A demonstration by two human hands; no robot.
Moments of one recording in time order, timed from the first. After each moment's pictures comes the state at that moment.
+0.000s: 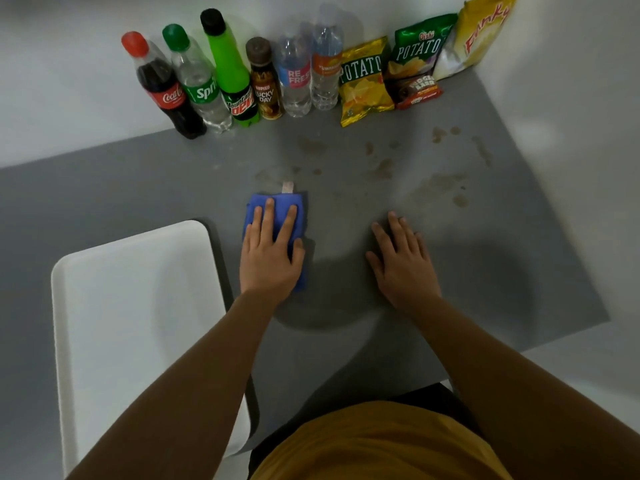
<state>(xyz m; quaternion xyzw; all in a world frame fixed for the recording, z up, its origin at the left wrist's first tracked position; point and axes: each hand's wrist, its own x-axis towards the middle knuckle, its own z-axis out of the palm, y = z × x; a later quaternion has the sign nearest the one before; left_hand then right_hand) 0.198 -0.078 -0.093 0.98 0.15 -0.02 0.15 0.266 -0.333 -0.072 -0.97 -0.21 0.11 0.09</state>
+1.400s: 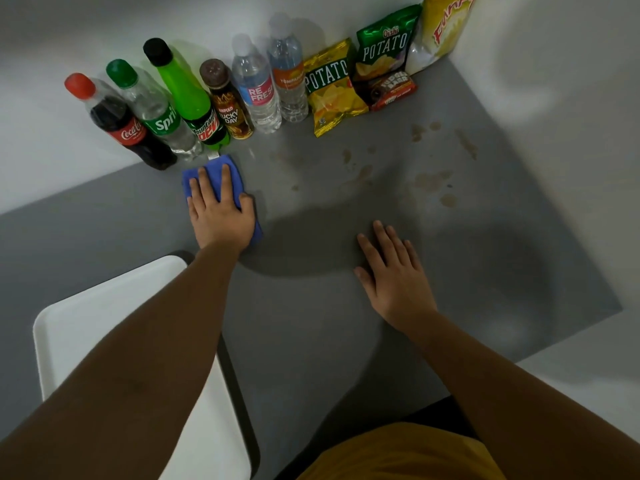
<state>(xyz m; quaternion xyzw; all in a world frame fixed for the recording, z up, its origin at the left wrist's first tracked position) 0.310 -0.008 -0.087 0.95 0.29 -0.02 0.13 0.265 -0.338 -0.088 -0.97 -0.22 0.04 0.10</state>
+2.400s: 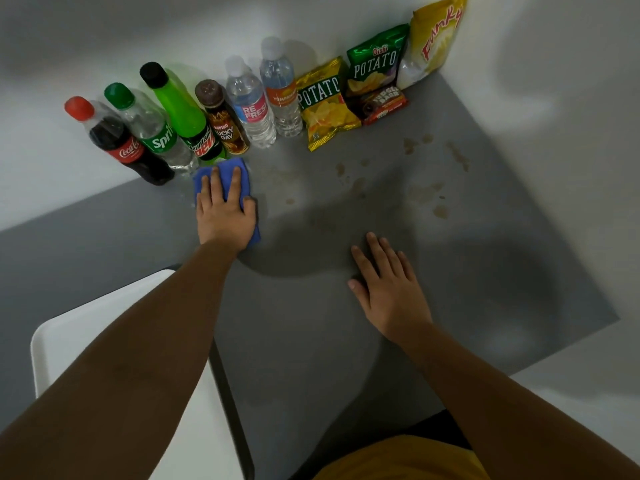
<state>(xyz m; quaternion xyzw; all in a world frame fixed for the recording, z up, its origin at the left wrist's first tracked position) 0.340 -0.002 -0.091 0.97 0.22 -0.02 0.10 0.267 -0.338 -0.083 -0.97 -0.23 0.05 0.10</state>
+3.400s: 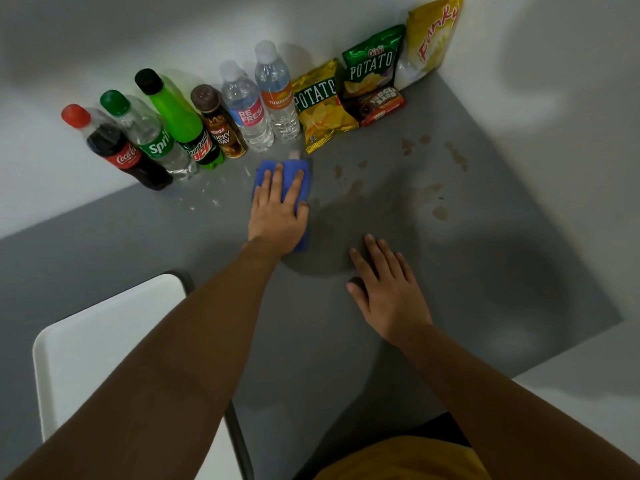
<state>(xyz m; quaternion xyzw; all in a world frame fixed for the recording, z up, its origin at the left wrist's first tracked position) 0.361 -0.084 -0.088 0.99 0.07 -0.05 0.10 0.269 -0.340 -0.085 -0.96 -0.24 0.03 0.11</state>
